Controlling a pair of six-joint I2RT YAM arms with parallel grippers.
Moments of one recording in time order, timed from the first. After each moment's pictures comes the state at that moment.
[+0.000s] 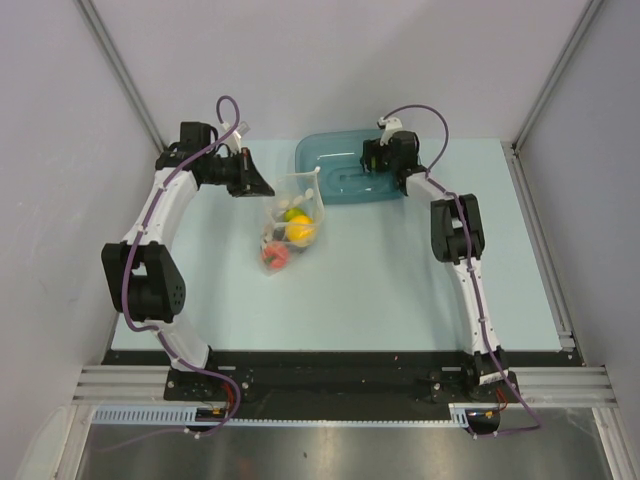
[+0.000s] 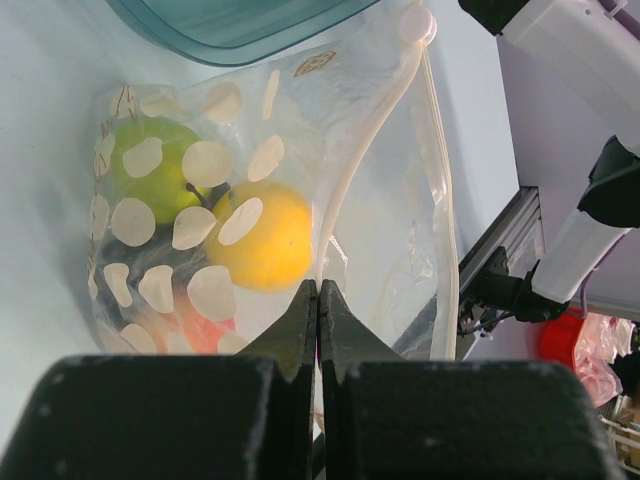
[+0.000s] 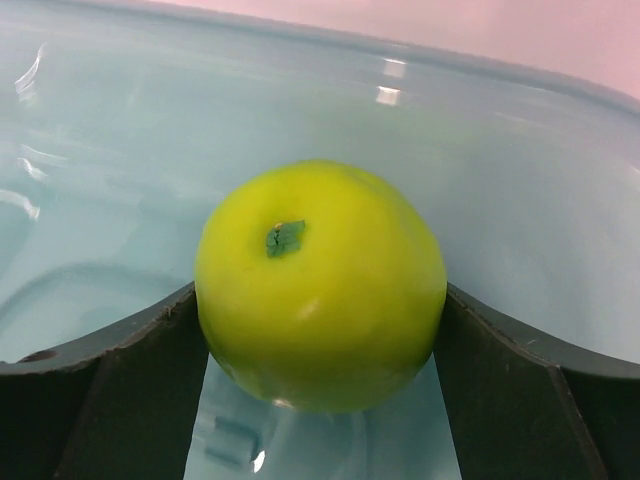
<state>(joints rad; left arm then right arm) -0.04 1.75 1.61 -0.77 0.83 -0.16 0.24 2.65 2.16 0.16 -0.15 0.02</state>
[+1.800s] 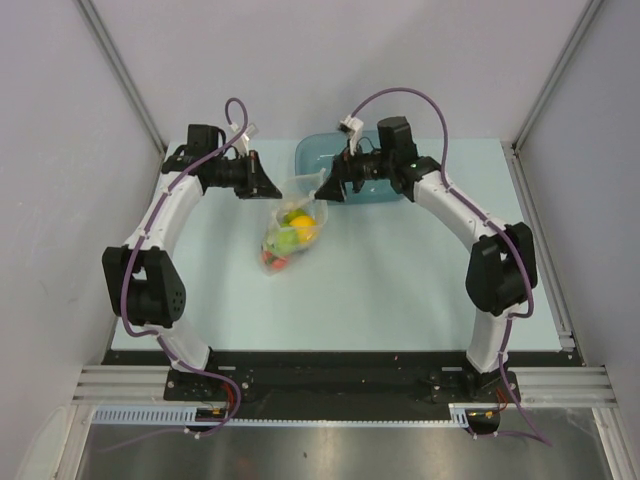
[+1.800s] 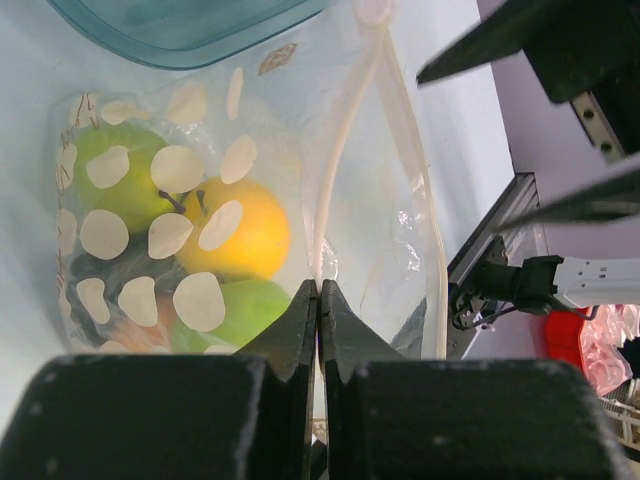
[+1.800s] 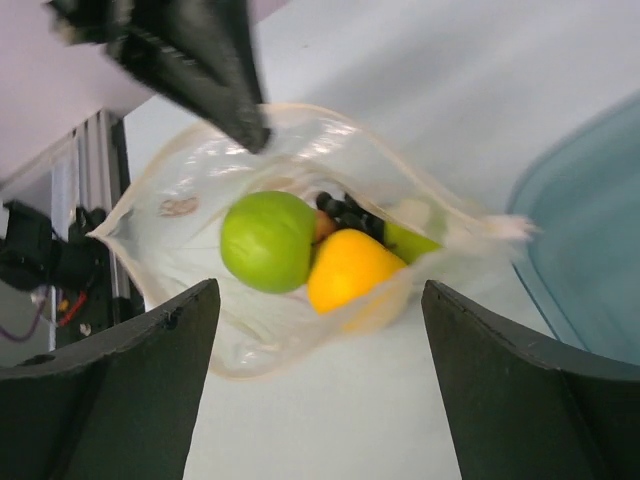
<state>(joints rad) -0.09 1.71 1.57 -0.72 0.84 -0.17 0.48 1.89 1.67 -0.22 -0.87 -0.01</state>
